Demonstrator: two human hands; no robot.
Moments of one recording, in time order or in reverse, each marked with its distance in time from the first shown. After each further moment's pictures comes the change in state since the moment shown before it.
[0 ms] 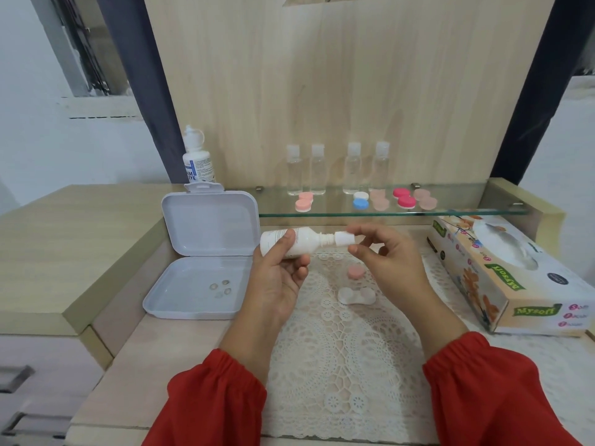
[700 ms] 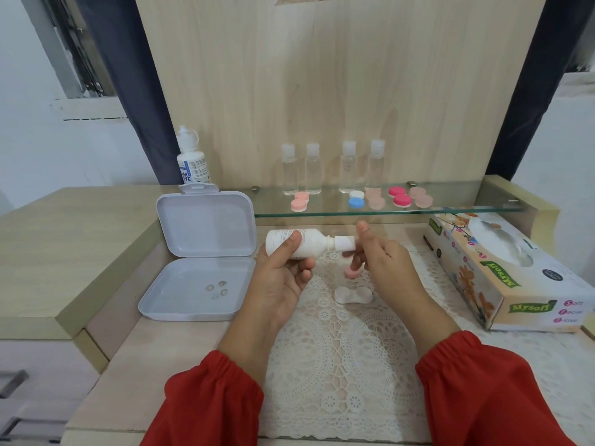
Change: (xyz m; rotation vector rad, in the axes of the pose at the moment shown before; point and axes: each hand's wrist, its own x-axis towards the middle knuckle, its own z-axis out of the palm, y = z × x) left_hand -0.003 -0.004 0.003 0.080 -0.086 -0.014; right_hand 0.001 0.011 0.000 -0.151 -0.039 0.096
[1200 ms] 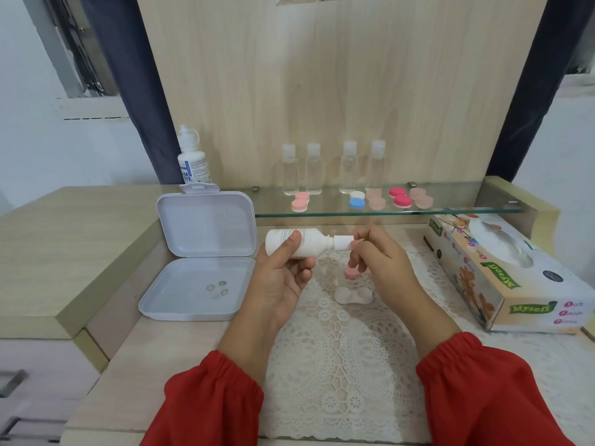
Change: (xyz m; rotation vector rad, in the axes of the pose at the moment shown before) left_hand -0.001 0.001 0.000 -0.012 -0.003 -0.002; right_hand 0.001 0.000 0.002 0.153 -0.044 -0.065
